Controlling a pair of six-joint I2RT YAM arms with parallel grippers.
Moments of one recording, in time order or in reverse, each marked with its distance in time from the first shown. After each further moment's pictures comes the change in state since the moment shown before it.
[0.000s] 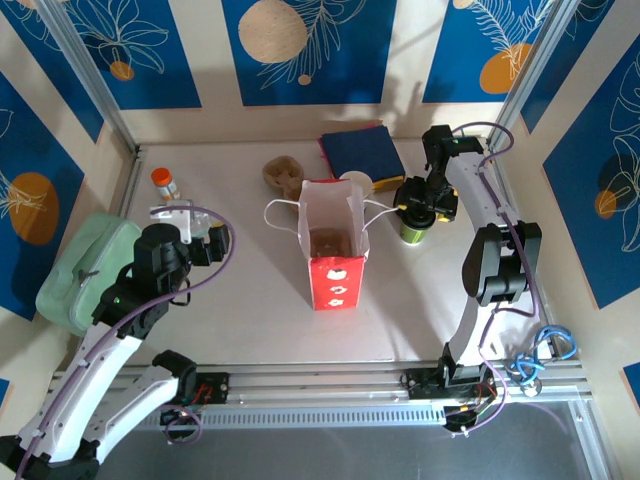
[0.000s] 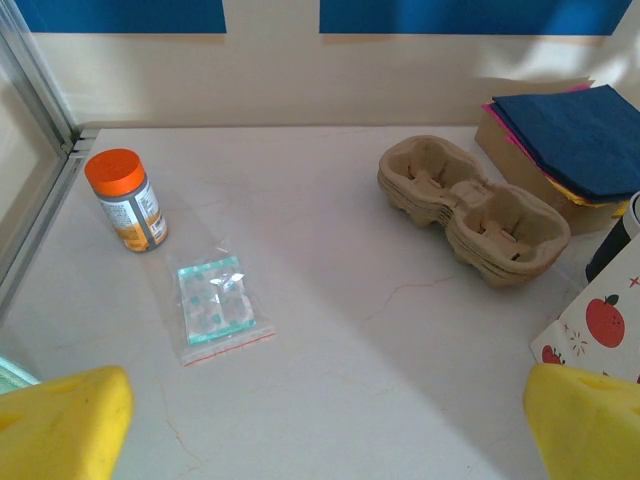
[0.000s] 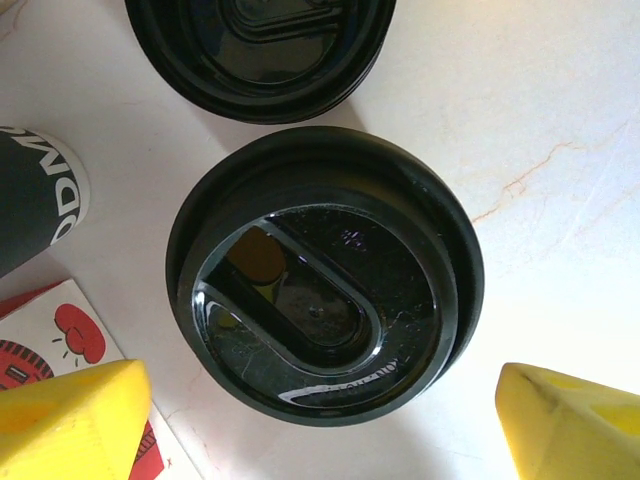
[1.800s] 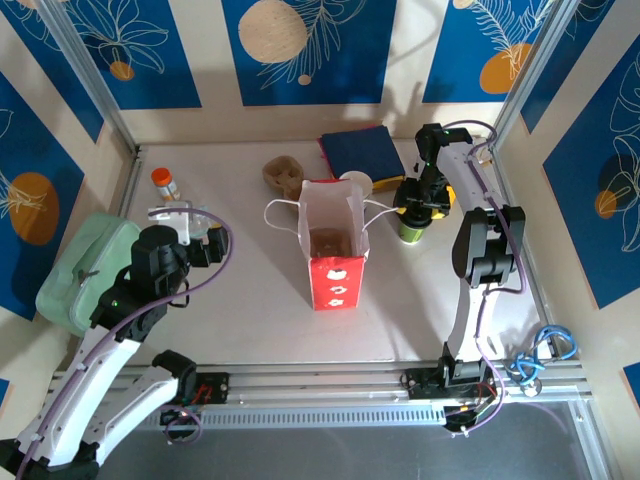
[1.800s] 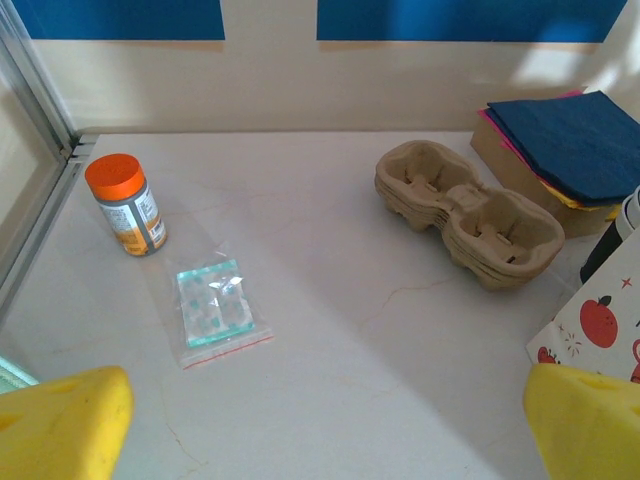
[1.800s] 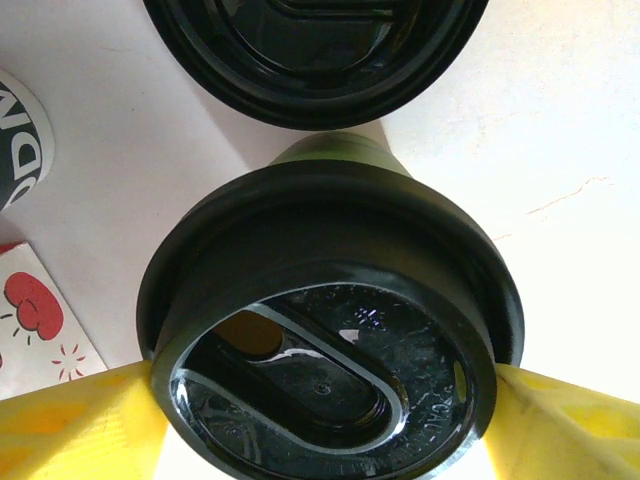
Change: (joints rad) left arm 0.000 -0.018 -0.004 0.000 0.004 0.005; right arm 0.000 0.180 0.180 -0.137 -0.018 -0.164
